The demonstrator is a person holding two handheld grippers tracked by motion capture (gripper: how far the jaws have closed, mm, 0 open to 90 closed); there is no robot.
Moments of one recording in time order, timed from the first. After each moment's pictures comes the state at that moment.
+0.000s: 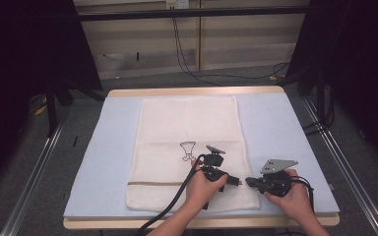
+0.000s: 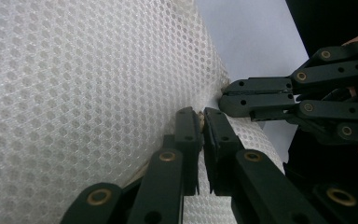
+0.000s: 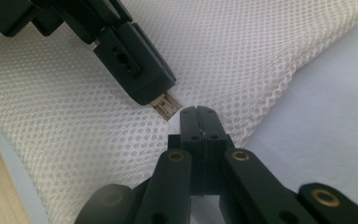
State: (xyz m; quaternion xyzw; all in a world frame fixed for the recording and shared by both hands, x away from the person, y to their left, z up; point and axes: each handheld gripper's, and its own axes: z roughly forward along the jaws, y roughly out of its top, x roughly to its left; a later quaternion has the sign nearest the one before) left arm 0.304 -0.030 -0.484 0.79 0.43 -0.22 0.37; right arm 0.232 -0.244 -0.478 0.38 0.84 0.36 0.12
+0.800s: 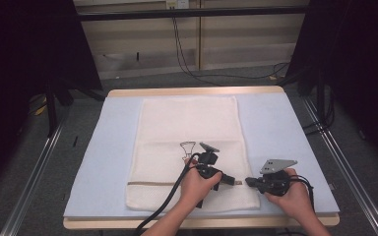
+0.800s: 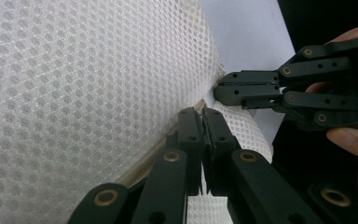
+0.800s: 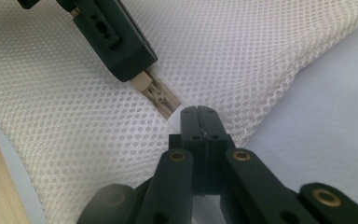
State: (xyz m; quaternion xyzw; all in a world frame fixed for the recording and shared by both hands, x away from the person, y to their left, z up) left arm 0.310 -0.014 -0.480 0.78 0.44 -0.26 0.36; right arm 0.233 -0.244 -0.478 0.37 0.85 0.36 0.12
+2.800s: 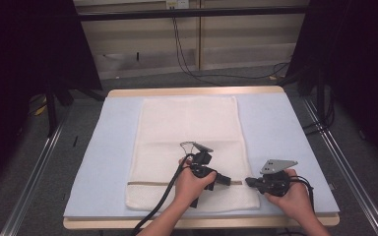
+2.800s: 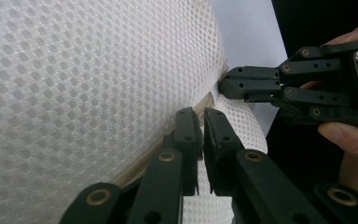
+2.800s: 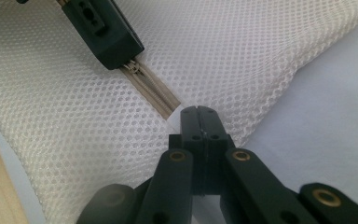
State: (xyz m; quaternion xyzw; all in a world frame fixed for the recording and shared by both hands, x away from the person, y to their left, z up) left arm 0.312 -0.001 -0.485 0.77 0.45 -0.28 0.36; right arm 0.232 -0.244 -0.478 0.37 0.85 0.36 0.12
